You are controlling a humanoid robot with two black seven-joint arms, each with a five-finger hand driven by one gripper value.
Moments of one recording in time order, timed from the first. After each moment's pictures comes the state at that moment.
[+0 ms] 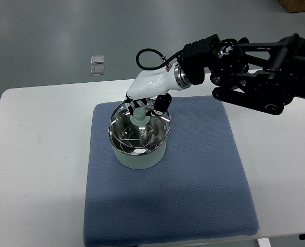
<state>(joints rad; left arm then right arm) 0.00 0.00 -0.04 -0.17 0.00 0.04 -0.03 1.43 -0.29 0.01 1.13 -1.65 0.32 0.28</state>
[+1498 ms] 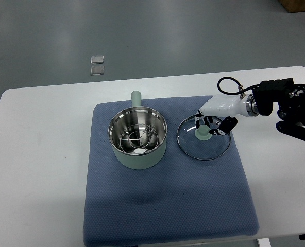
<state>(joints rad) 0.00 0.00 -0.04 -0.17 0.00 0.04 -0.03 1.09 -0.56 0.01 1.12 -1.68 0.15 0.28</state>
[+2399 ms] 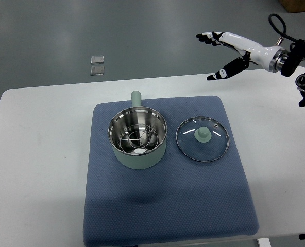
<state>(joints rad) 0.00 0.00 -0.04 -0.17 0.00 0.04 -0.03 0.98 -0.60 0.43 1.03 -0.85 0.09 0.27</state>
